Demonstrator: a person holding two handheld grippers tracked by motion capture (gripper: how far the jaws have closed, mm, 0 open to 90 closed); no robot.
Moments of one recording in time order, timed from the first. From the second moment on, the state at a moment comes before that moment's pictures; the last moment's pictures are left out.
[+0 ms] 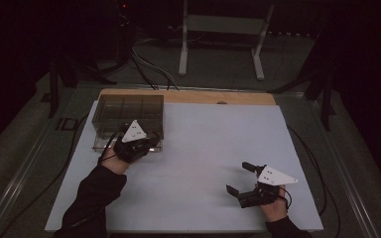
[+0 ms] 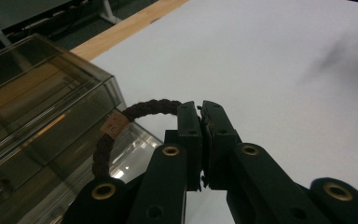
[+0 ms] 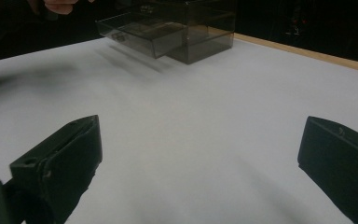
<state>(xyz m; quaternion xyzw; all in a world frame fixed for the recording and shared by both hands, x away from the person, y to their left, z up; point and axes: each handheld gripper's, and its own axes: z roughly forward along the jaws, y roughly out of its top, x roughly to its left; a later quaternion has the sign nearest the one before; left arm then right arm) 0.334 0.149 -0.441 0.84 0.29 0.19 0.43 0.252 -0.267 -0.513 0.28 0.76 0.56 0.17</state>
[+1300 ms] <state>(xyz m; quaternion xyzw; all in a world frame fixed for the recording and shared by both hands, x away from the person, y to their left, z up) 0.359 0.213 -0.469 0.81 0.35 0.18 0.43 0.253 -0.265 -0.513 0.28 0.76 0.56 0.17</state>
